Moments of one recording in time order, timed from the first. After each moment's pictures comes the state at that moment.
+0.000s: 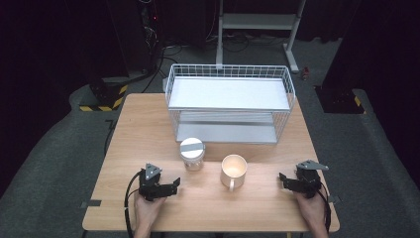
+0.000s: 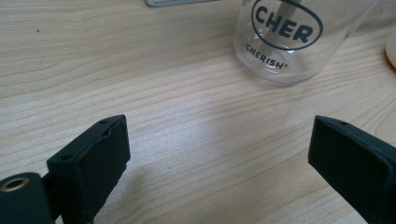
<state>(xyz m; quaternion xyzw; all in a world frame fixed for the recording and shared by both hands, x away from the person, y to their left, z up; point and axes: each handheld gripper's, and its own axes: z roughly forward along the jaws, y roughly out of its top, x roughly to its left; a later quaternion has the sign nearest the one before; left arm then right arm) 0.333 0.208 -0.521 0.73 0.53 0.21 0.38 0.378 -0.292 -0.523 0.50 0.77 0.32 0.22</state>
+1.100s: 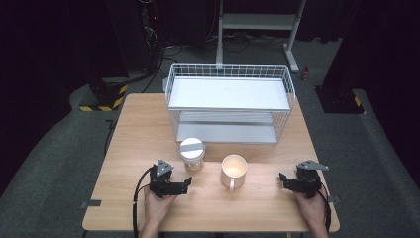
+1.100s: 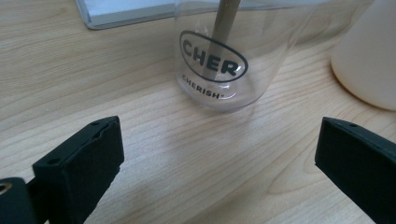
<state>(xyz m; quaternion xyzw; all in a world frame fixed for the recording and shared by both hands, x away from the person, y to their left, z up) 0.343 0.180 -0.510 0.75 0.49 0.18 0.40 0.378 -0.292 -0.523 0.50 0.77 0.32 0.22</state>
